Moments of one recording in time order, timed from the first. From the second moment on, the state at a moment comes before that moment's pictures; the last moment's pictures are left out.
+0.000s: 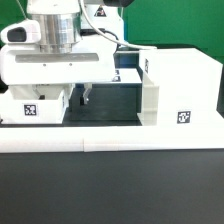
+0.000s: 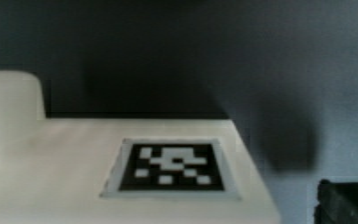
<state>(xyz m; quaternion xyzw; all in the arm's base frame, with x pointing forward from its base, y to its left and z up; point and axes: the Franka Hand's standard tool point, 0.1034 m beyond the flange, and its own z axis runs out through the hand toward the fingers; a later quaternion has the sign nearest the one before) 0.504 -0.098 0.007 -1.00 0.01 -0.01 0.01</state>
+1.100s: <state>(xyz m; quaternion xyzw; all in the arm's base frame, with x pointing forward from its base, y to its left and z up) 0.505 -0.098 0.008 -1.00 0.01 -0.01 0.01</state>
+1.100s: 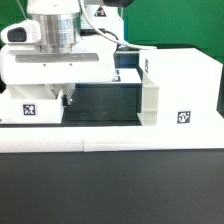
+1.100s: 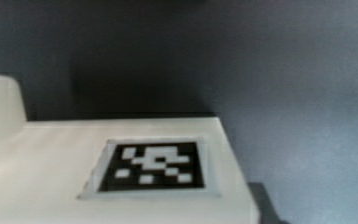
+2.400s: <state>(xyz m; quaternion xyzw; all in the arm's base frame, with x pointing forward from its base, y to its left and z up) 0.495 -0.056 0.030 -0.98 -0.21 0.01 0.03</state>
